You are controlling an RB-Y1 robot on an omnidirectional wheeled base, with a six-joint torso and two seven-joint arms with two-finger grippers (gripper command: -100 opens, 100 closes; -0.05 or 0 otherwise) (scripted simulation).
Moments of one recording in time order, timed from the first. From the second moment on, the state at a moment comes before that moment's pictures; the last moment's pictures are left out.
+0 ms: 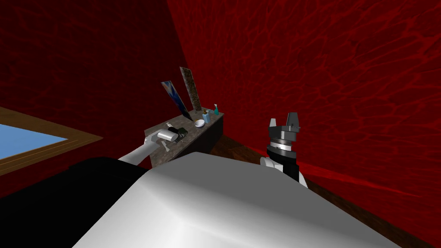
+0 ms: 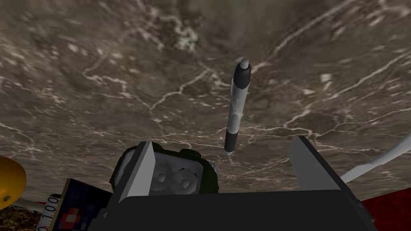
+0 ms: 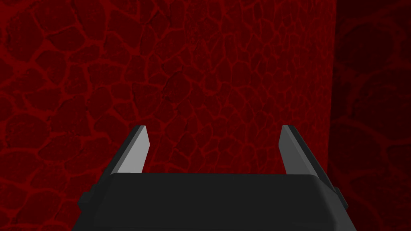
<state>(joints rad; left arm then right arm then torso) 0.30 1.03 0.11 -1.72 0.61 1.15 -0.39 0.51 -0.03 0.00 -2.37 0.07 -0.42 -0.05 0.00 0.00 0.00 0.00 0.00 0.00</state>
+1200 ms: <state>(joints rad) 0.26 1.02 0.13 -1.48 0.62 1.08 -0.41 0.51 -0.03 0.00 -2.37 0.07 -0.42 -0.05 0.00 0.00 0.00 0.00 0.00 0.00</state>
